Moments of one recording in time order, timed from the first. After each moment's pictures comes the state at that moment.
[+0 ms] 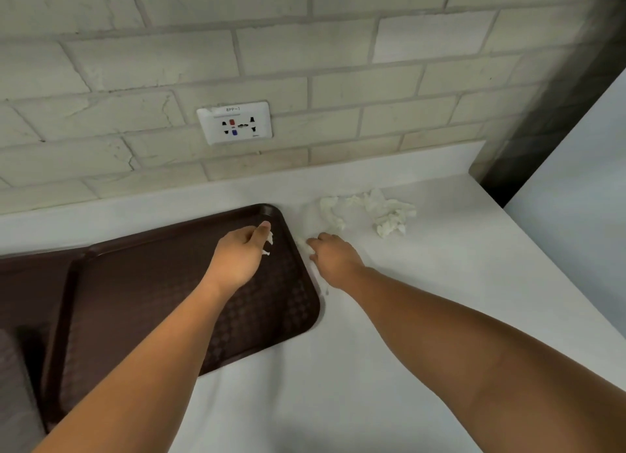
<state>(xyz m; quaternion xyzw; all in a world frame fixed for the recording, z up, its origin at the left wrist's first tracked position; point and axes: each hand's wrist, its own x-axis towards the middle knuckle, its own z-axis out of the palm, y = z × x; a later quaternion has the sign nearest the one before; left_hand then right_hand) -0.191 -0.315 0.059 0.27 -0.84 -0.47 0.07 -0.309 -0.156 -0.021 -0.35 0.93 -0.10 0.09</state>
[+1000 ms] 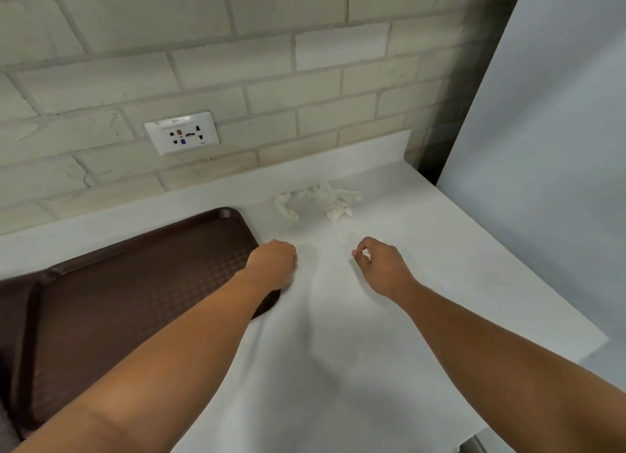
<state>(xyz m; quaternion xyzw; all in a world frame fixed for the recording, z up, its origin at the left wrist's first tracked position) -0.231 -0.217 0.011 0.01 -0.99 -0.04 -0.12 -0.249 0.020 0.014 -0.09 0.94 -0.33 0.07</state>
